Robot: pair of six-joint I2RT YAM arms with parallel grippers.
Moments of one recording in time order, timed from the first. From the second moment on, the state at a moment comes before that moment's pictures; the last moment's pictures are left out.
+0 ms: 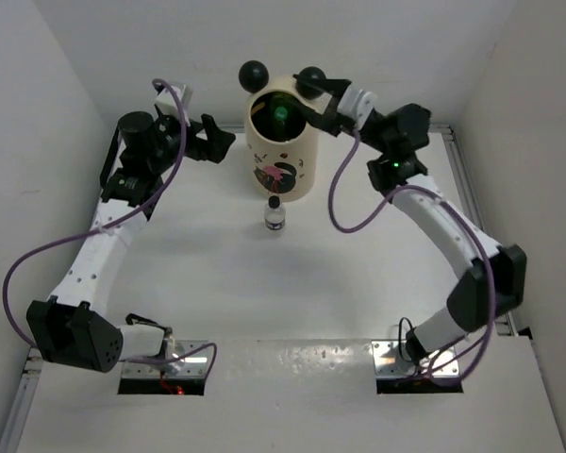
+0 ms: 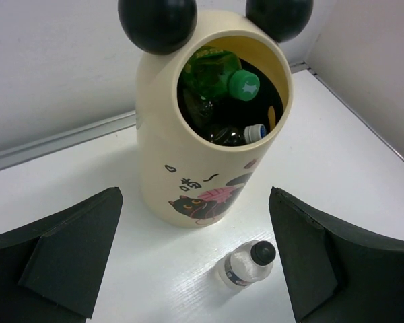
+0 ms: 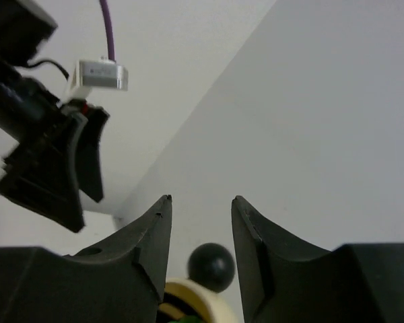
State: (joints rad) left arm -0.15 1.28 1.28 -0.07 0.39 -0.14; right arm 0.42 1.60 1.39 0.86 -0.76 -0.38
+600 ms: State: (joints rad) left arm -0.16 1.19 1.22 -0.08 0.38 -0.13; right arm 0.46 1.50 1.01 0.20 -0.69 -0.22
